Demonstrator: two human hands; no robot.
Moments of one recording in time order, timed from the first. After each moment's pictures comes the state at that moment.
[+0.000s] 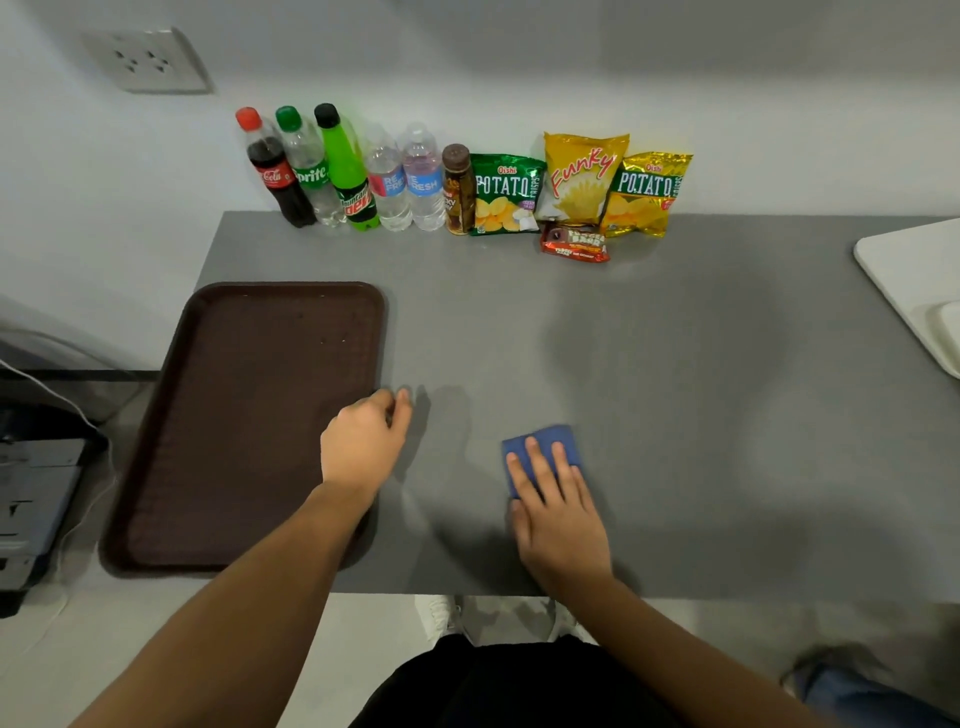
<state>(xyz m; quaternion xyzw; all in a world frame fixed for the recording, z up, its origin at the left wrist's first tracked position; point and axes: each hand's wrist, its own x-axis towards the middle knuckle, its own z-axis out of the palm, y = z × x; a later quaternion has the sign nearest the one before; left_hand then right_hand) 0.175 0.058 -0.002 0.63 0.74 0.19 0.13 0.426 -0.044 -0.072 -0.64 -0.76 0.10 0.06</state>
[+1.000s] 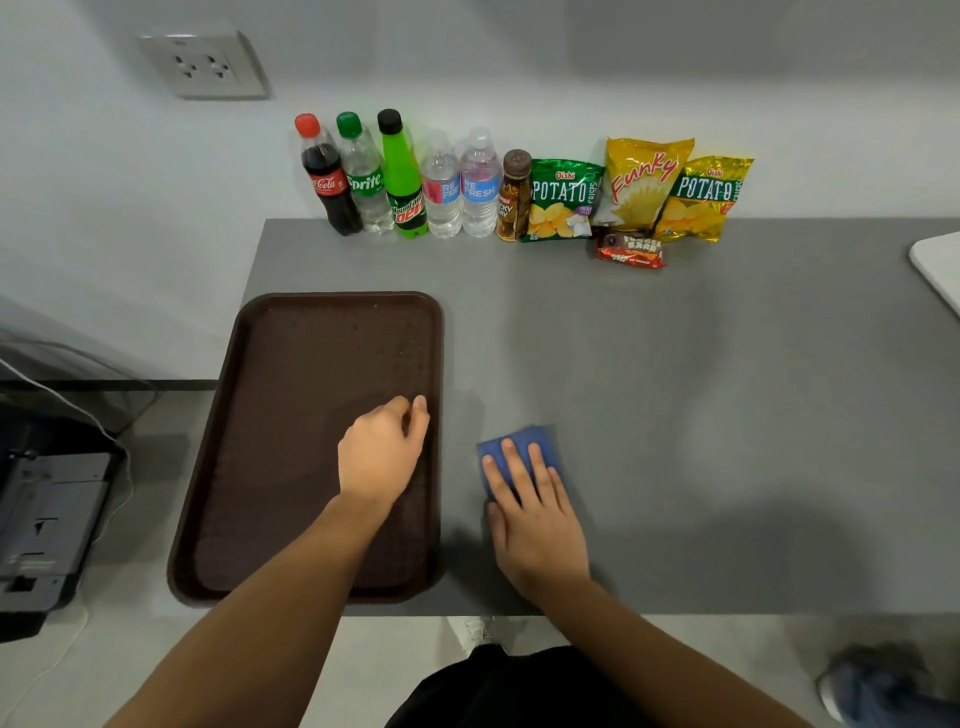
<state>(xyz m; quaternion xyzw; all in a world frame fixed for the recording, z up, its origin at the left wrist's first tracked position) 0.097 0.072 -0.013 0.65 0.72 0.19 0.13 0.304 -0.024 -0.071 -0.63 -0.76 0.12 0.04</state>
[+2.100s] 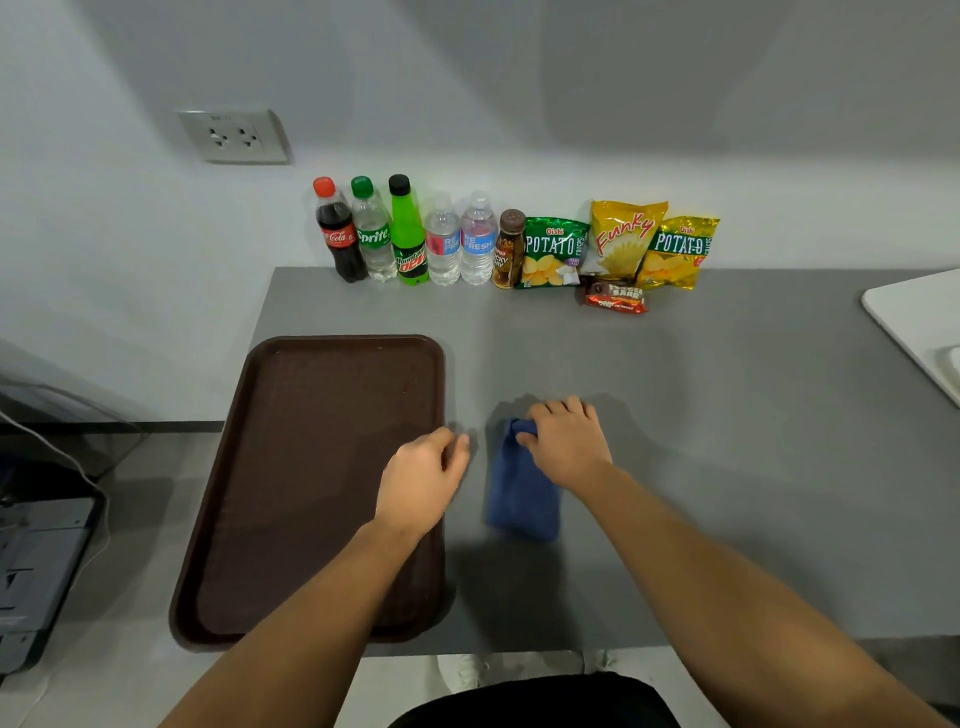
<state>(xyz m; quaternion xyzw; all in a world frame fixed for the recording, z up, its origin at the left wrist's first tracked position) 0.122 0.076 0.003 0.70 0.63 0.27 0.23 0.344 0.121 0.002 -0.65 -0.74 0.13 -0.05</state>
